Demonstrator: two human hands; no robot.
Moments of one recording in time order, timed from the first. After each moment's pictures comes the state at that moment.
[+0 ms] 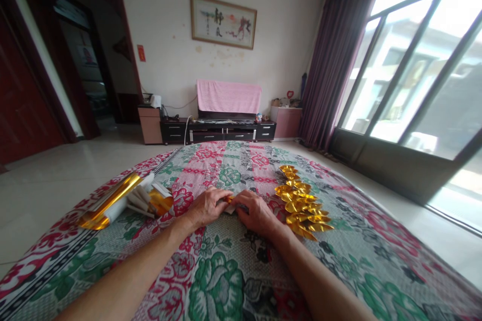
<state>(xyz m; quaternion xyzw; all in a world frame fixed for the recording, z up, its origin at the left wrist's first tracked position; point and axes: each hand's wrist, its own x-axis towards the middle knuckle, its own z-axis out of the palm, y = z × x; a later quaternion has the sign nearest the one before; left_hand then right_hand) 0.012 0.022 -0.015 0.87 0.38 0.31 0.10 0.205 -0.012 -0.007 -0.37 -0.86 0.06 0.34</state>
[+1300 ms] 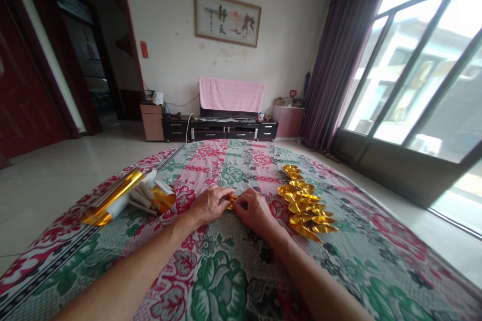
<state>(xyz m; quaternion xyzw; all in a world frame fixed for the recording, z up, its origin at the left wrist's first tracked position) 0.013 0.025 -0.018 0.87 0.38 0.31 0.09 0.185 -0.011 -0.013 -0.52 -0.77 0.06 0.36</state>
